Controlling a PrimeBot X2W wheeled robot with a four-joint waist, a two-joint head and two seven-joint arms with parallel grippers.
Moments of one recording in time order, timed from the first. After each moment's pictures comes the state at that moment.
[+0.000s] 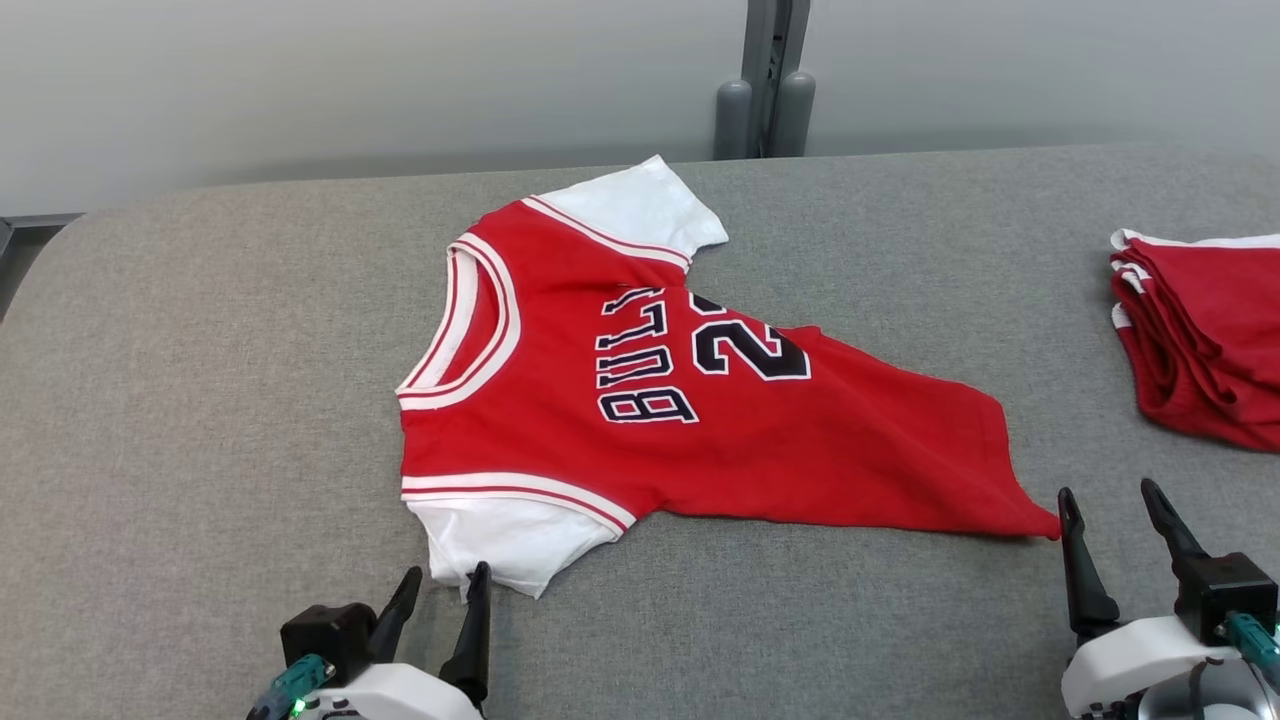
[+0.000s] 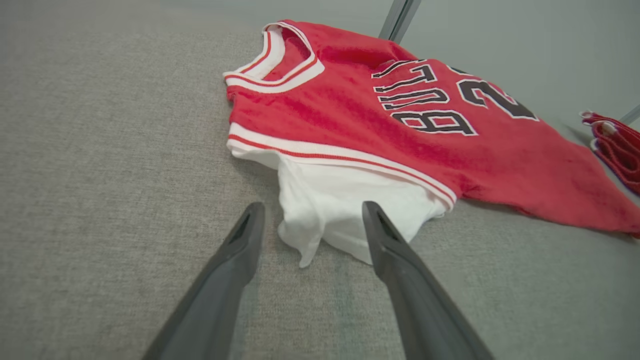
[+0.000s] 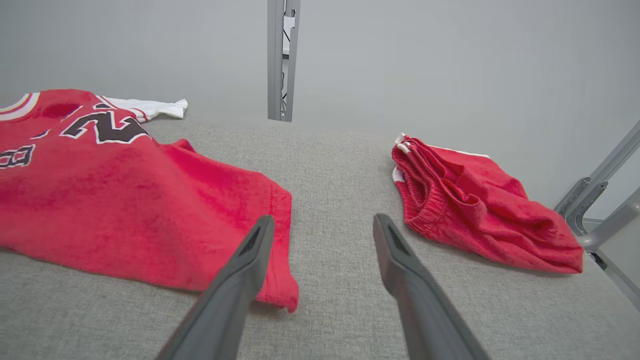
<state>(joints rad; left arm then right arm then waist) -0.05 0.19 -0.44 0.30 -0.62 0.17 -0.16 -0.09 -0.07 -0.12 0.38 -0.07 0.13 -0.26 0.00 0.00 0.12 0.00</state>
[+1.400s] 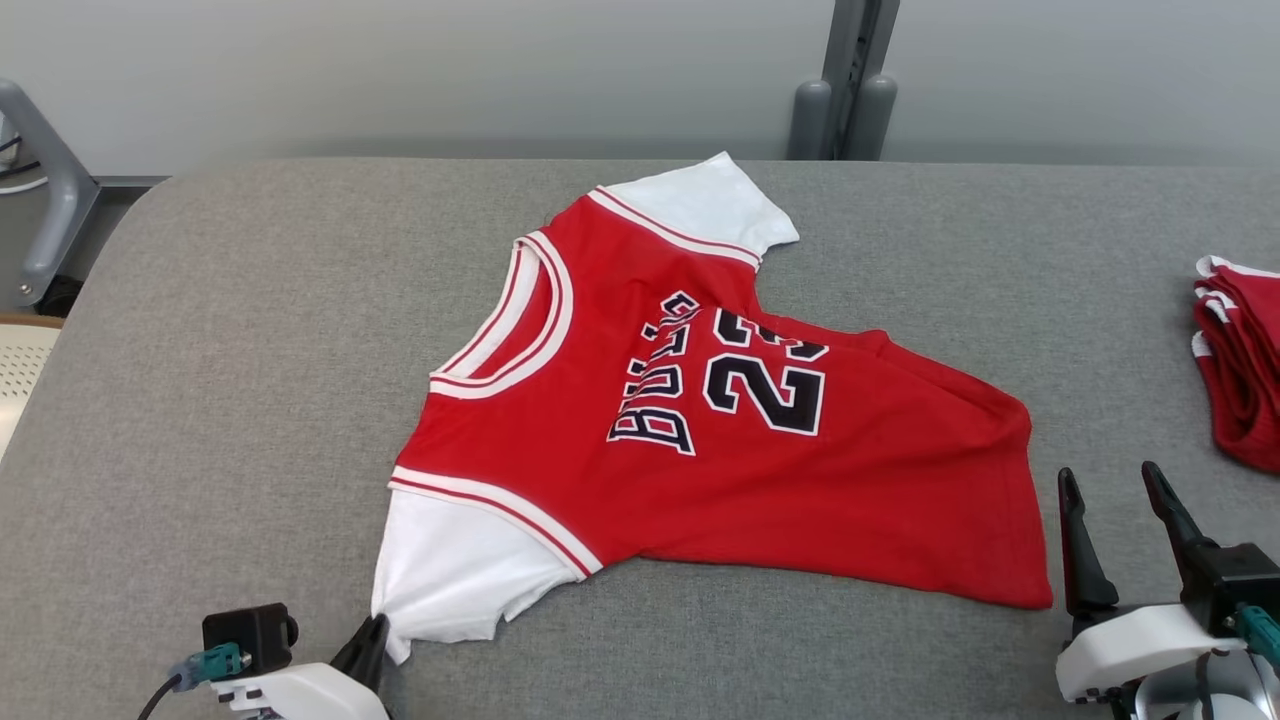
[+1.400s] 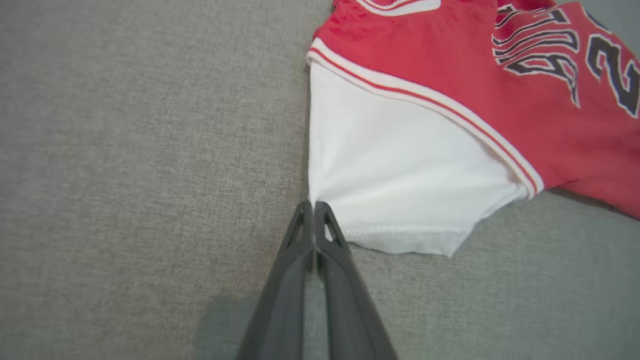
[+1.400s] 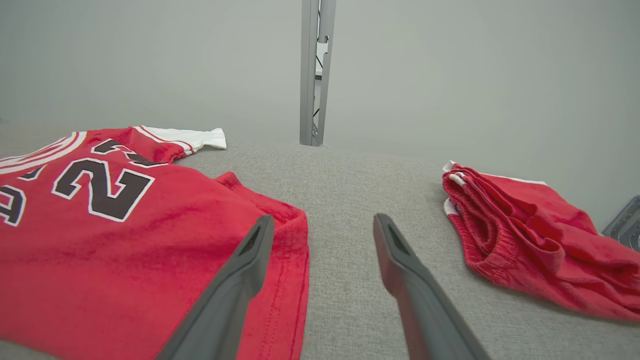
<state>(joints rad) -0.01 0.32 -0.39 0.24 -0.75 0.18 0.09 -0.10 -0.05 -0.13 0.33 -0.03 0.13 -0.26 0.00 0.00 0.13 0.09</state>
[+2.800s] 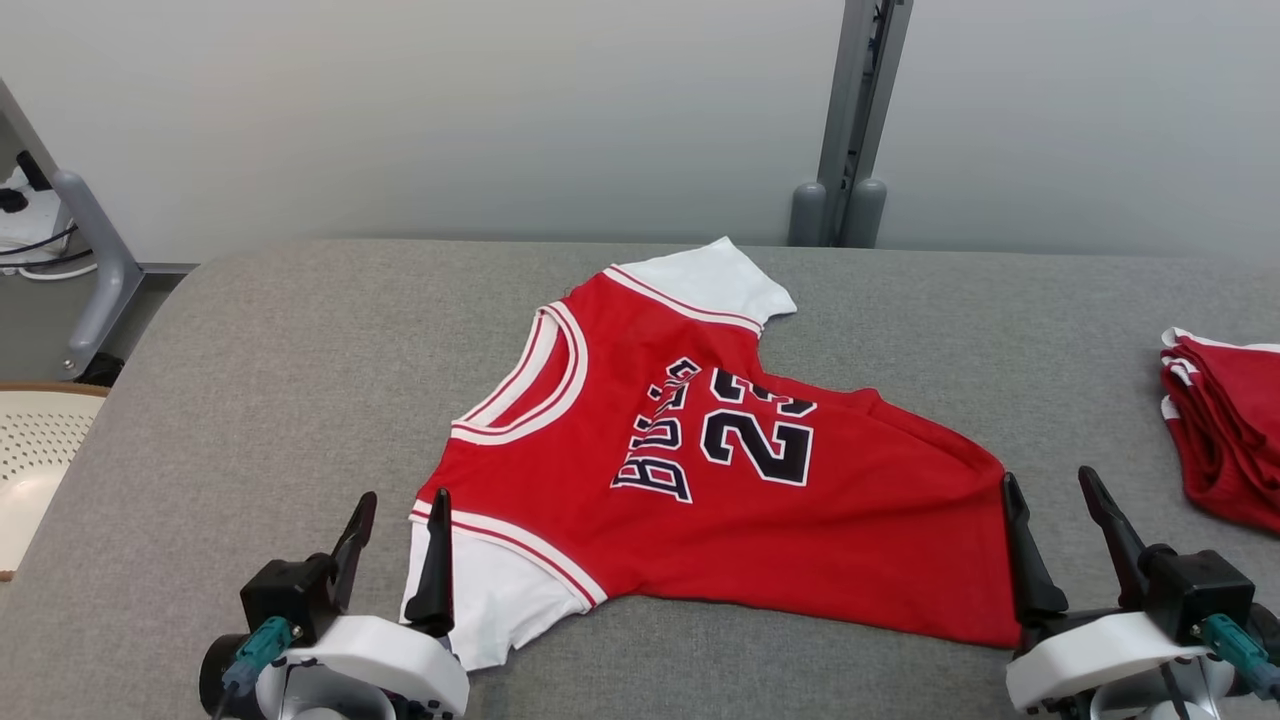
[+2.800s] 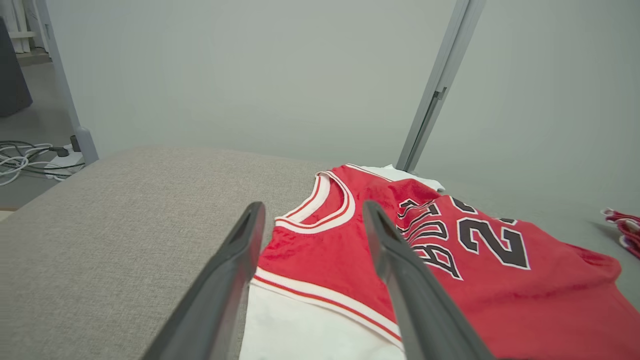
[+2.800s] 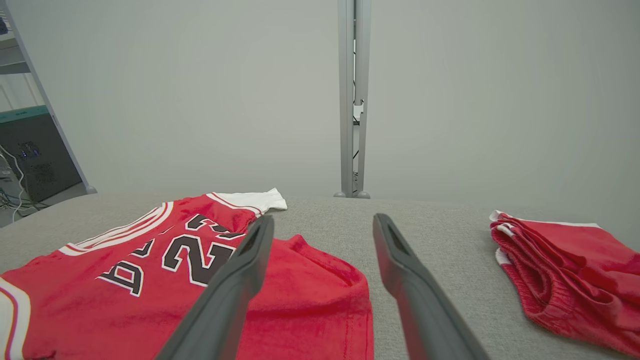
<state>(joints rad) -0.13 0.16 -0.35 0.36 -0.52 0.13 -0.26 -0.08 -0.05 -0.01 0.30 0.12 0.13 -0.26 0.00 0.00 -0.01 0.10</state>
